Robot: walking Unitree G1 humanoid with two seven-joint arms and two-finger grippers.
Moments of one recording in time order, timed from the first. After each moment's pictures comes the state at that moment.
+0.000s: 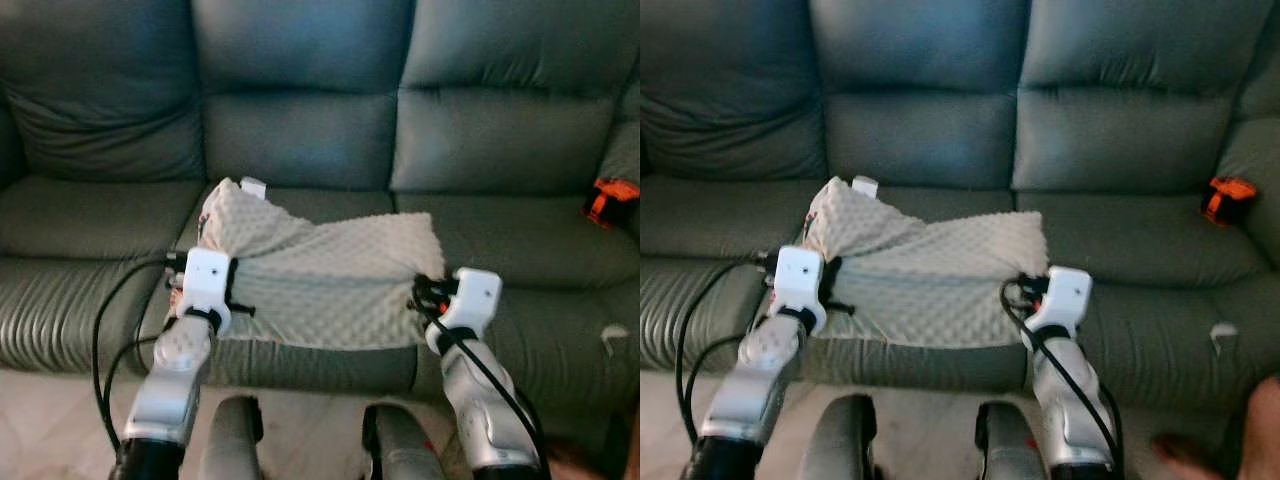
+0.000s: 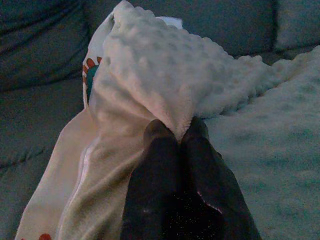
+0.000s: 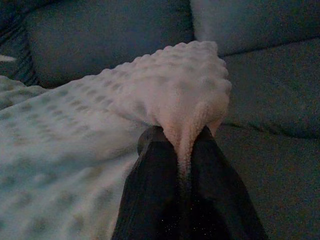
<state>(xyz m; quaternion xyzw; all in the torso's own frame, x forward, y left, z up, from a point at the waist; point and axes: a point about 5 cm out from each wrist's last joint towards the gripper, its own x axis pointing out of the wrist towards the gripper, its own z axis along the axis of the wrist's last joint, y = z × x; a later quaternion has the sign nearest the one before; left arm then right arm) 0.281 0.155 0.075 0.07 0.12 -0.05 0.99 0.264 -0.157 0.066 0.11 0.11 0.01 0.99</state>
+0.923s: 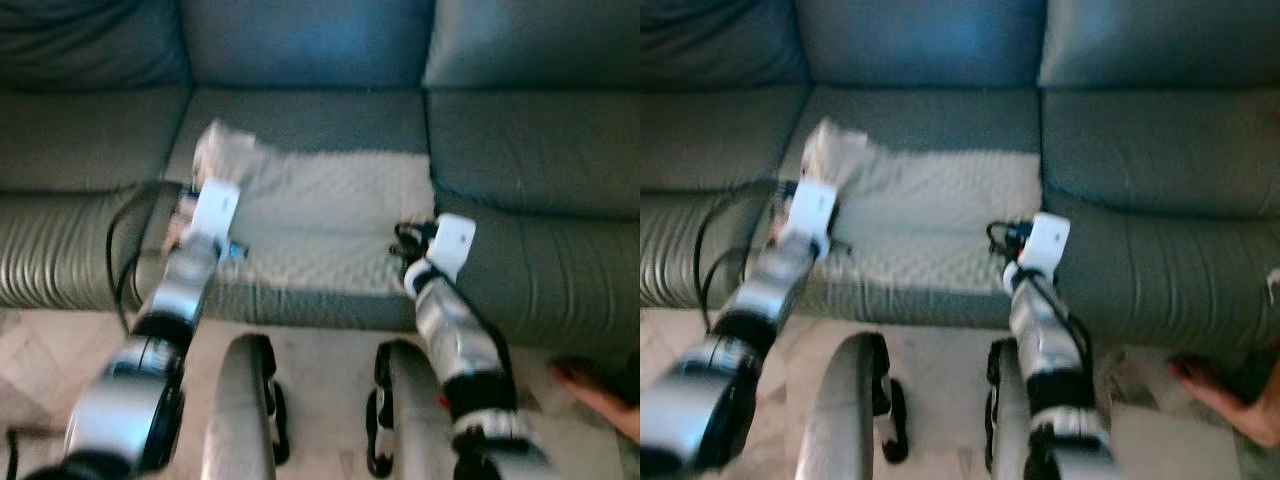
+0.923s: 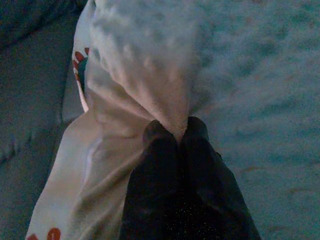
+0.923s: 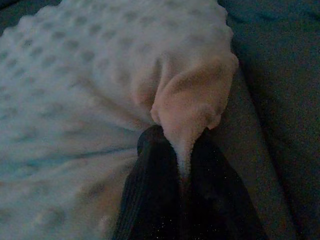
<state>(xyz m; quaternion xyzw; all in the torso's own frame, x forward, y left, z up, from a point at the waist) 0.378 0.158 0.115 0.17 0.10 -0.03 0.98 0.338 -0.141 0.089 0.13 0.11 -0.02 0.99</state>
